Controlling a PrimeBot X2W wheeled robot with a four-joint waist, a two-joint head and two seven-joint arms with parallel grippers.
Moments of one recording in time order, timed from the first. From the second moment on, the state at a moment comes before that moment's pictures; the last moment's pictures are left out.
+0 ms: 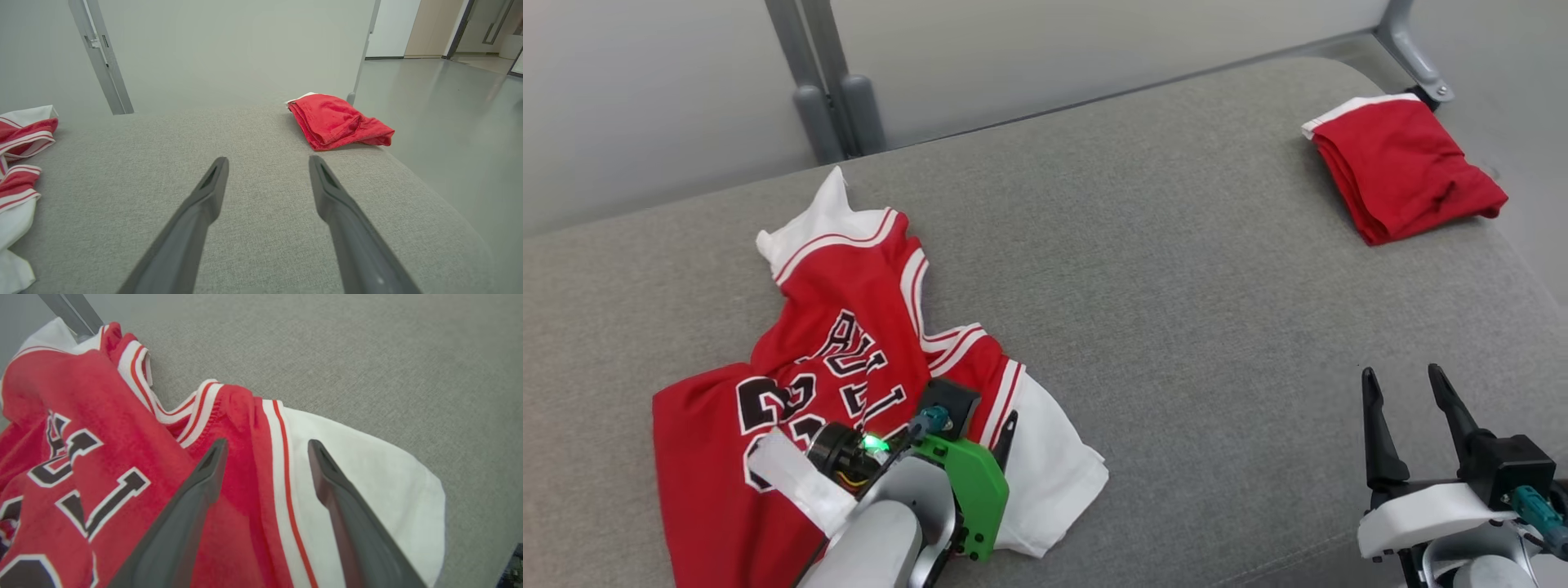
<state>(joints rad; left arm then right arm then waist) -0.34 0.09 -0.56 0.49 -0.25 -0.03 0.15 0.01 -0.05 -0.13 0.17 0.03 0.13 -0.26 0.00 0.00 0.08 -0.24</state>
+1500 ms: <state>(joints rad) -0.73 0.15 -0.87 0.32 -0.78 -0.13 -0.05 -0.03 -0.05 -0.15 0.17 0.16 0.13 -0.26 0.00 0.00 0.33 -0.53</state>
